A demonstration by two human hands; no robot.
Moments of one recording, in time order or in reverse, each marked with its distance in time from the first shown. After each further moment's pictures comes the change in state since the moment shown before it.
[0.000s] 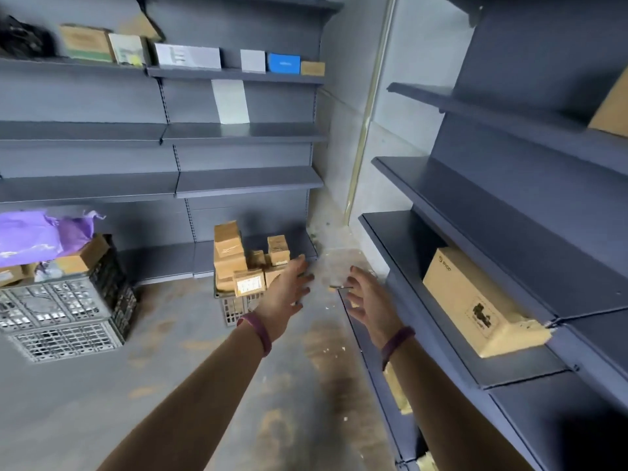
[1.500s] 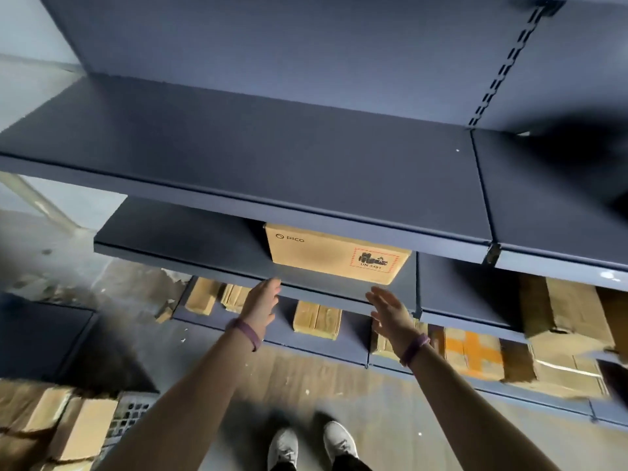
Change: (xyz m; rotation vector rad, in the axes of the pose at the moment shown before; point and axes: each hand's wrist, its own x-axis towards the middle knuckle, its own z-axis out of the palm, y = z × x) left_hand 0.433 -0.100 0.257 0.654 -0.721 -0.485; right_hand 0.212 0.109 -0.216 0.357 1.109 0.354
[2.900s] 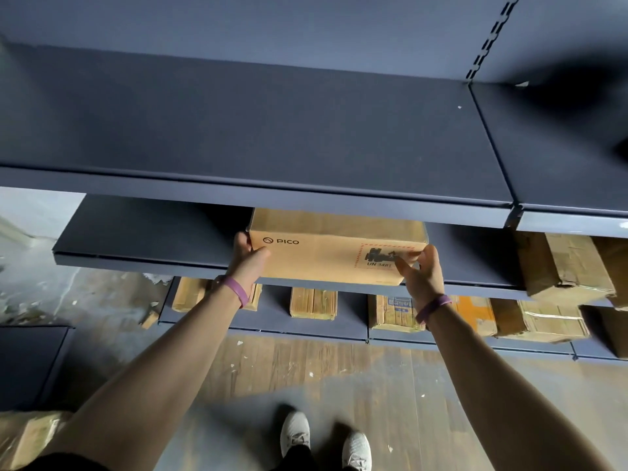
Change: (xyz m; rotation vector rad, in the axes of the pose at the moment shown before) left_hand 0.059 0.044 -0.026 0.282 0.043 0.272; right_hand 0.045 0.009 -0.015 -0.003 0.392 -0.250
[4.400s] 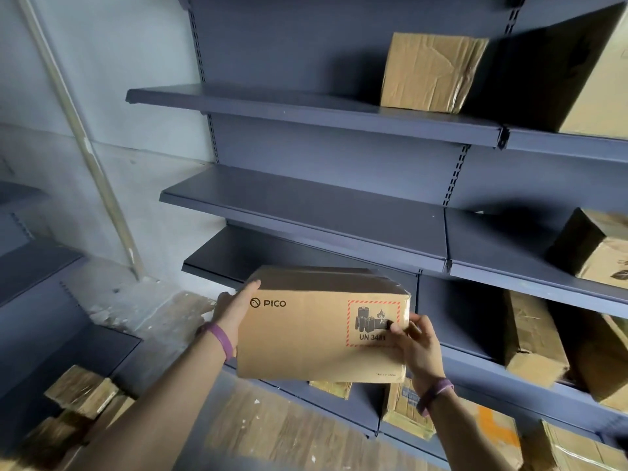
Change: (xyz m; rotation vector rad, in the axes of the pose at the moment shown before) left_hand -0.283 -0.034 -0.081 -0.335 0.325 -0.067; right_hand -0.215 -0.034 -0.132 0.409 -0.438 -0.201
